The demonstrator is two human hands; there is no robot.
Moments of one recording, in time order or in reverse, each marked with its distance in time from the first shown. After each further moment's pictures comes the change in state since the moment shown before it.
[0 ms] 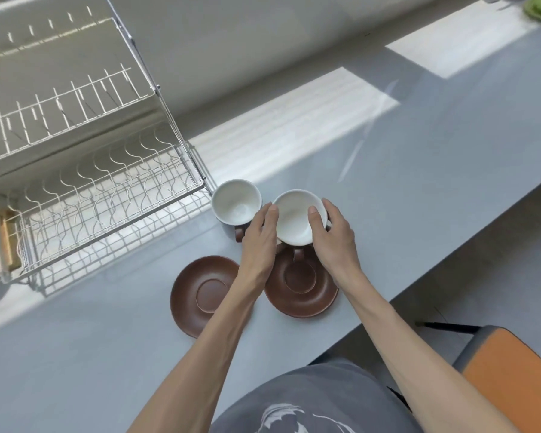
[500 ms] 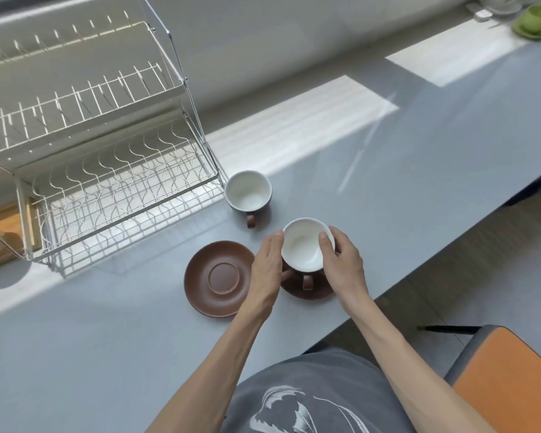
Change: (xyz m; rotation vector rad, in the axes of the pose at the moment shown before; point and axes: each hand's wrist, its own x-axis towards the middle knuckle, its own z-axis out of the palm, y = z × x) left_hand -0.054 -0.052 -0.024 0.006 -0.043 -0.033; right_hand -0.064 0.036 0.002 -0.007 0.018 0.043
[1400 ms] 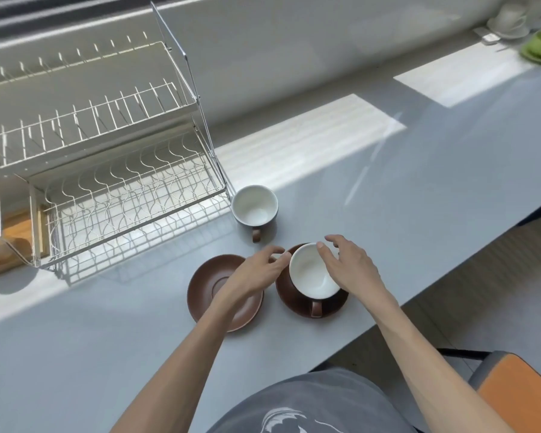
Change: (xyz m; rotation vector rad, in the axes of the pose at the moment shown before) left_hand 0.028 0.035 -0.032 0.683 -0.199 -0.120; right_hand 0.035 -0.015 -0.016 -0.532 -0.175 -0.093
